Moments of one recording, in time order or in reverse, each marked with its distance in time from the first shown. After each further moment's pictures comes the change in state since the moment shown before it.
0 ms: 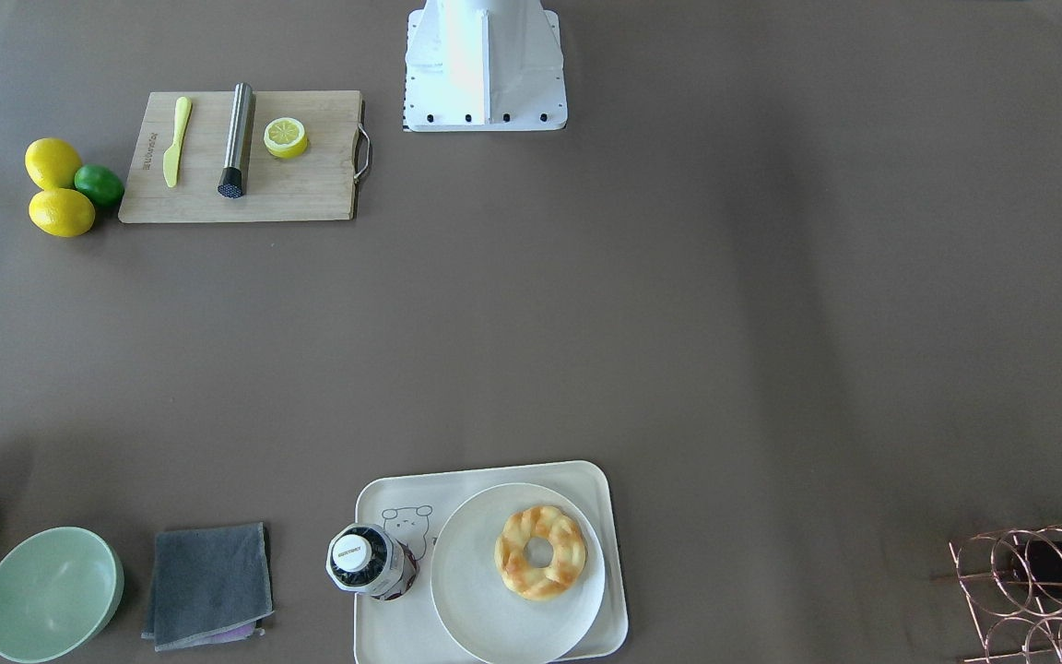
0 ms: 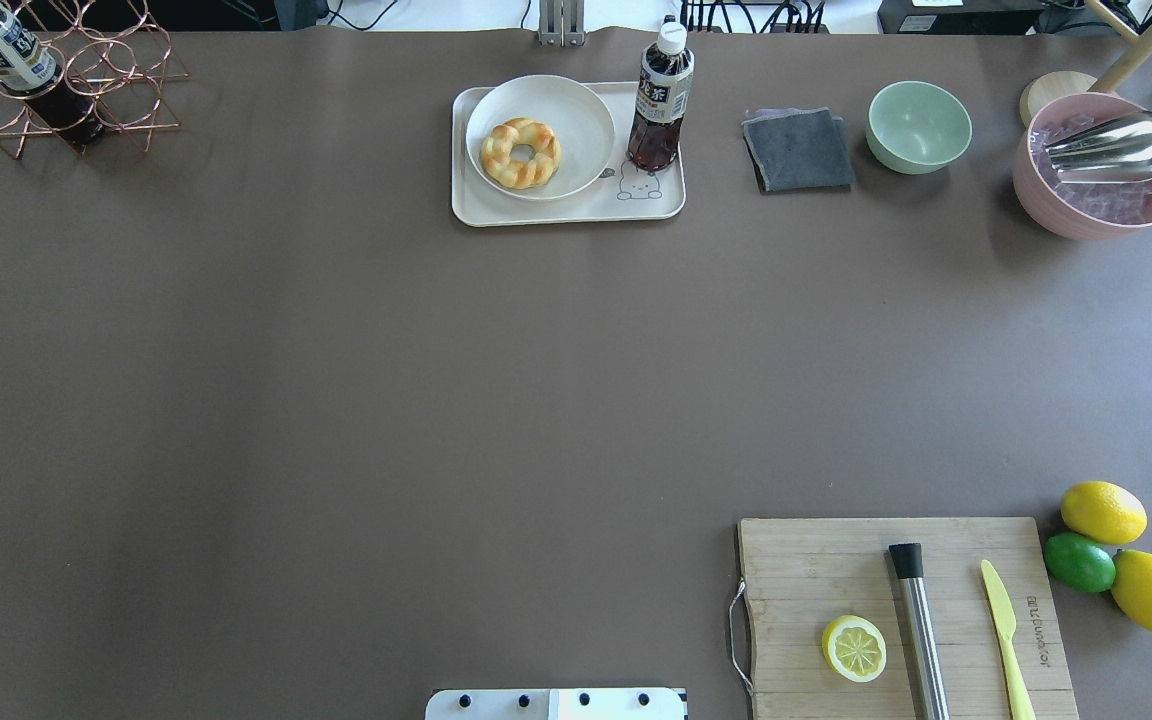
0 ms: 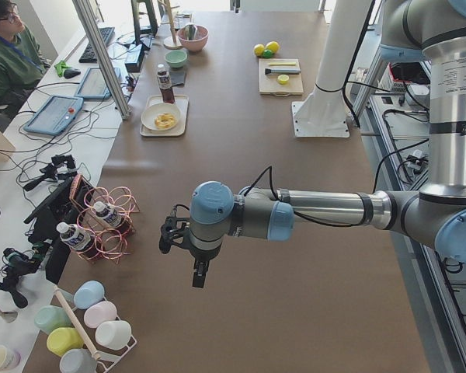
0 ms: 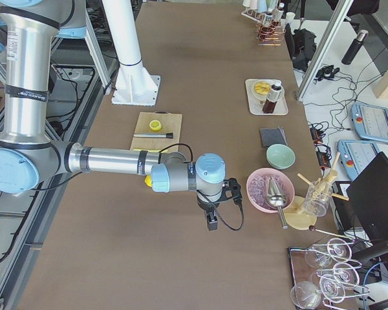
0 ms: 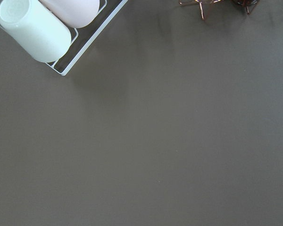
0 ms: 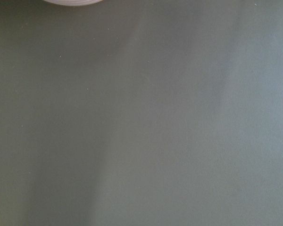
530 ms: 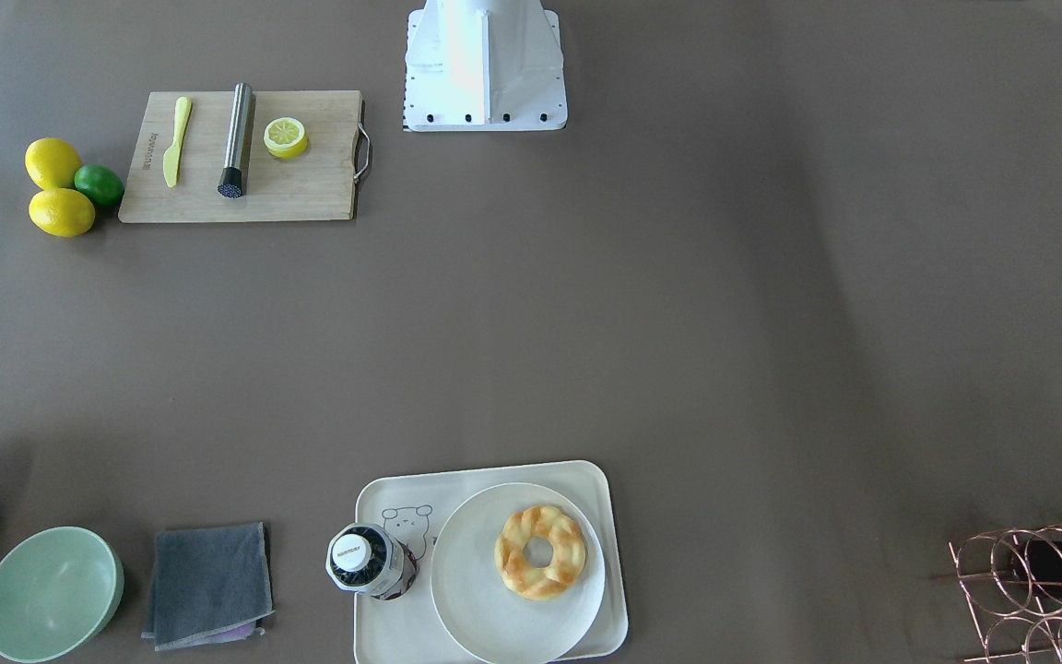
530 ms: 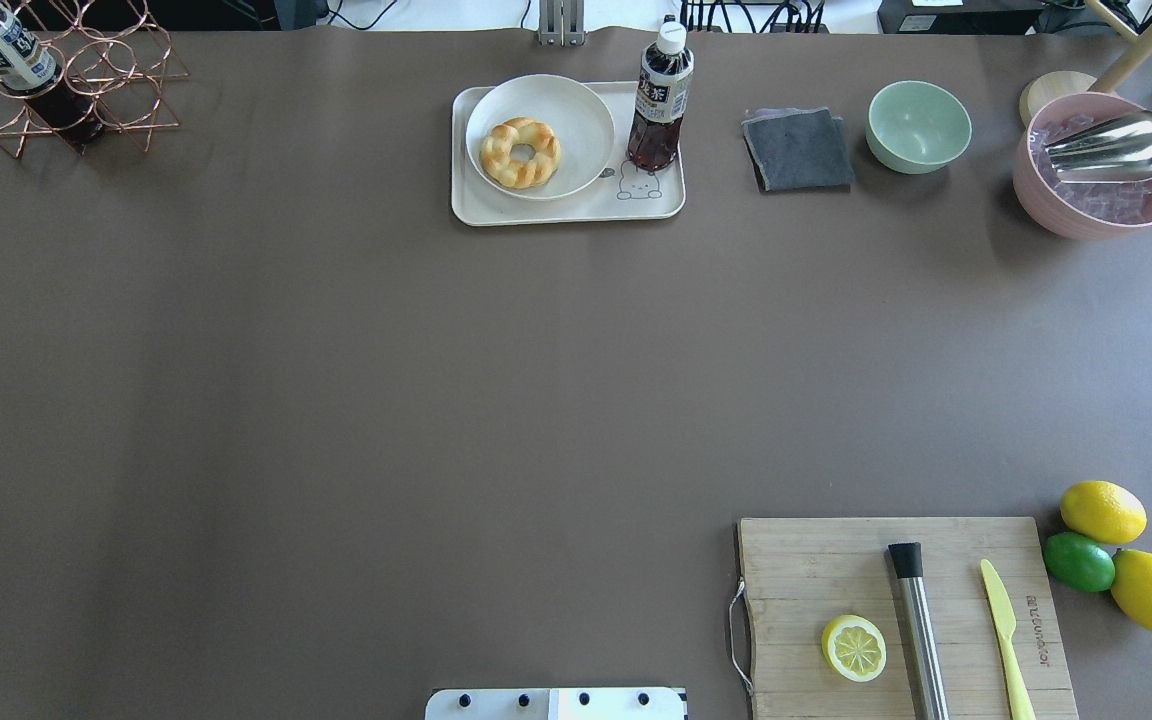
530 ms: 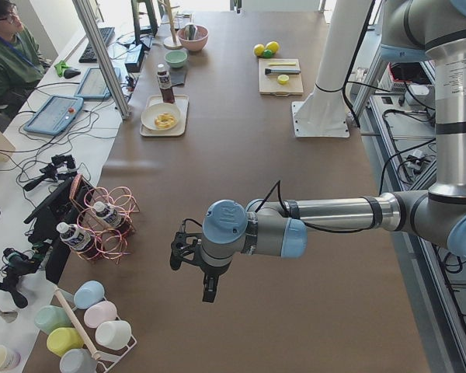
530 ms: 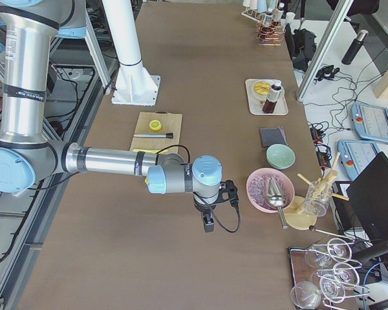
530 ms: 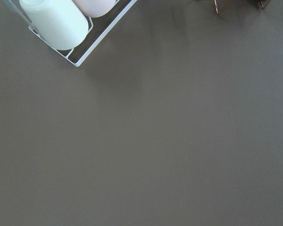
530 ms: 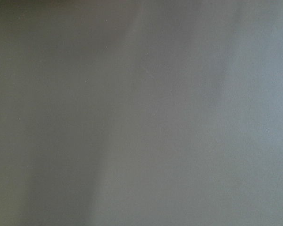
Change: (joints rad) left arm -0.015 0.044 0.040 -0.074 -0.003 -0.007; right arm 0.000 -0.017 0.005 0.001 -0.001 -0.005
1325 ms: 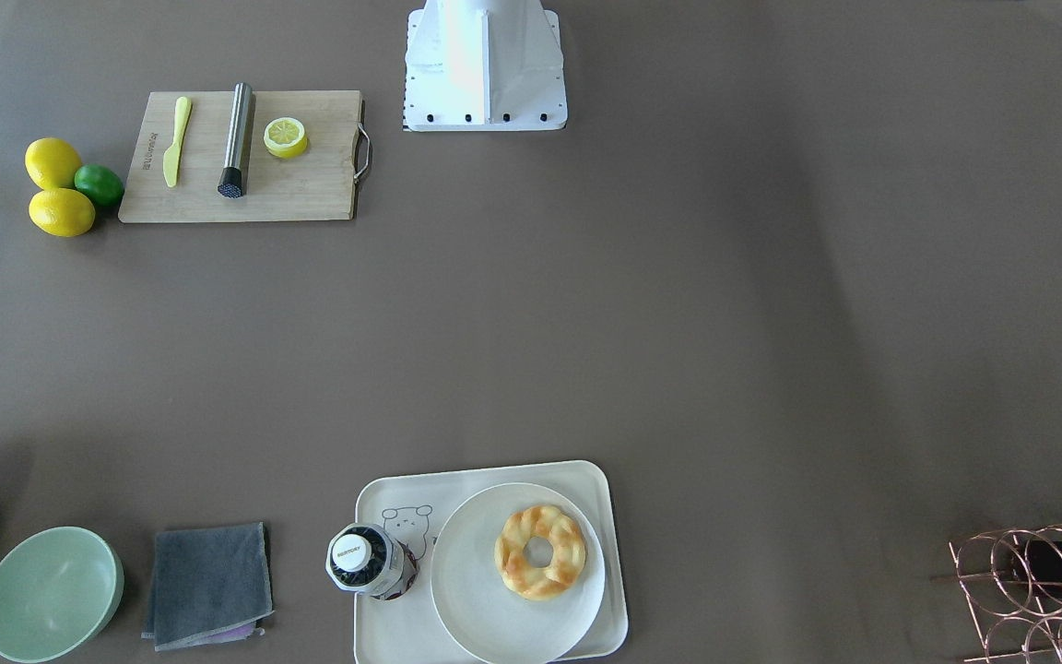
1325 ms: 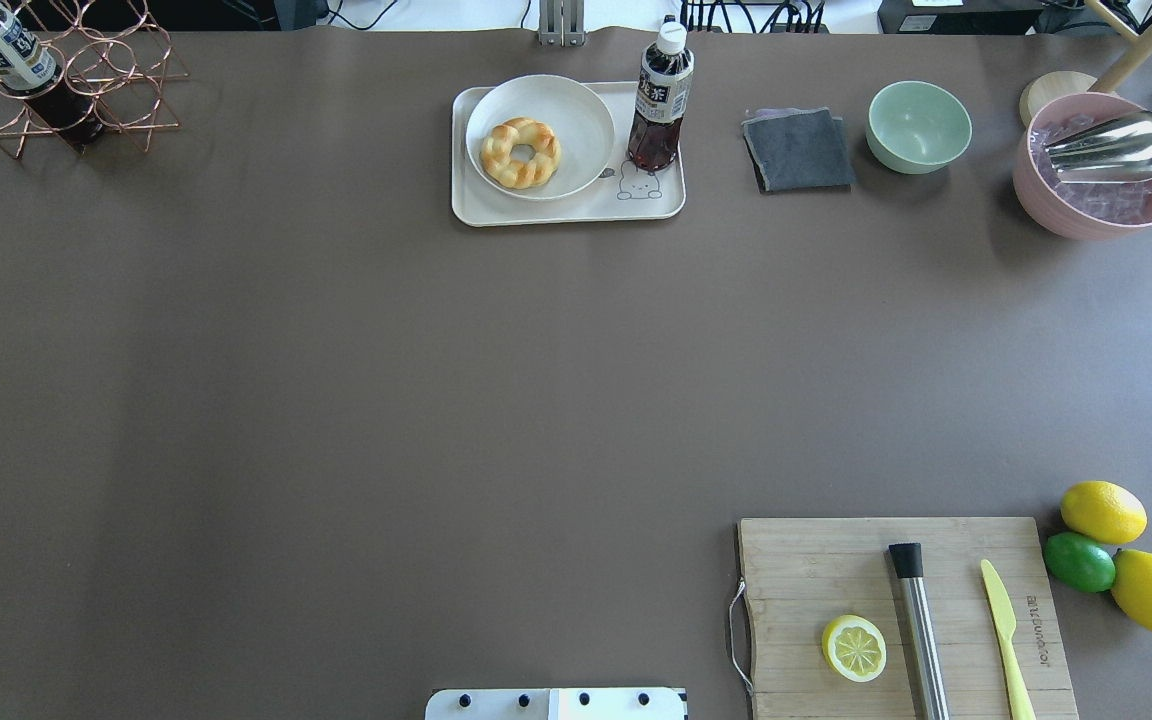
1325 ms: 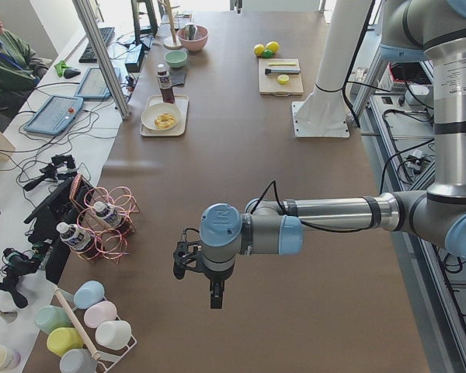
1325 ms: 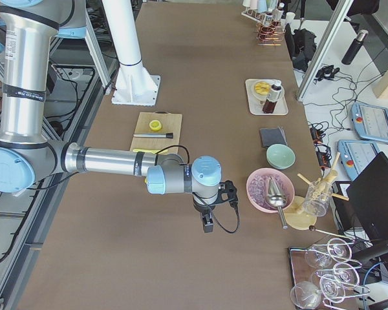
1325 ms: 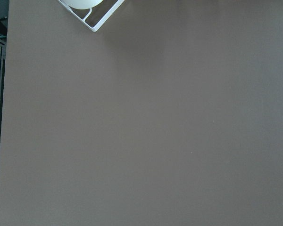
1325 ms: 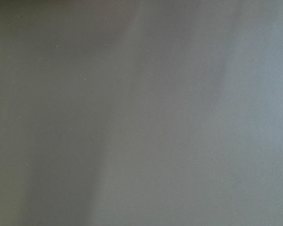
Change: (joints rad) left arm 0.025 -0.003 0.001 0.109 0.052 -0.002; right arm 0.000 -0.004 0.000 0.000 0.000 0.000
